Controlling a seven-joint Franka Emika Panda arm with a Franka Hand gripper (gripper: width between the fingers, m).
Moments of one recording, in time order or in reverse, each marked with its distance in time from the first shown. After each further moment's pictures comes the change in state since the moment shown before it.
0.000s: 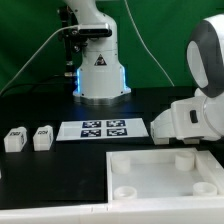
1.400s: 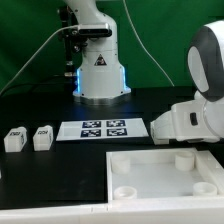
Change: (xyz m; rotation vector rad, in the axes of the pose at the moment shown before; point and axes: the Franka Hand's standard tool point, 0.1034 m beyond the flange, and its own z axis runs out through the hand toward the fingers) arm 0.000 -0.003 0.010 -0.008 -0.014 0.005
